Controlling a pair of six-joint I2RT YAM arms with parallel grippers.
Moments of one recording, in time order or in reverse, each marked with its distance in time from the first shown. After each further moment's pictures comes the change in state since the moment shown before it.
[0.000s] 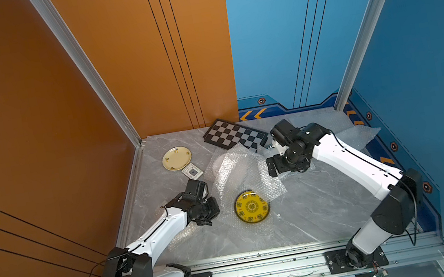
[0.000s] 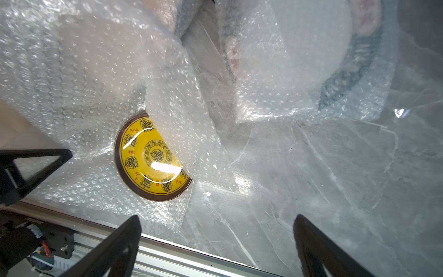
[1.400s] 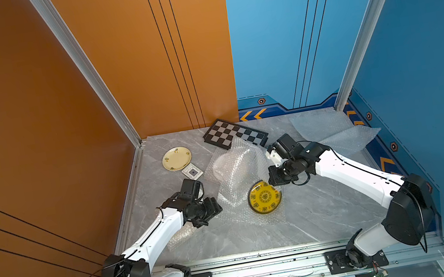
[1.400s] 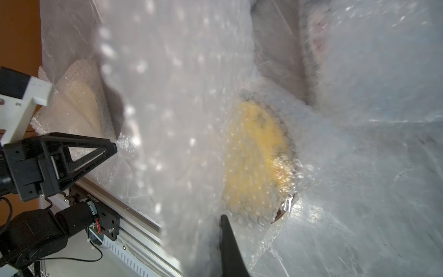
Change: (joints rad) left arm 0.019 -0.082 0.016 -0.101 0.027 0.012; right arm 0.050 -0.047 -0.254 0.327 -0.197 0.054
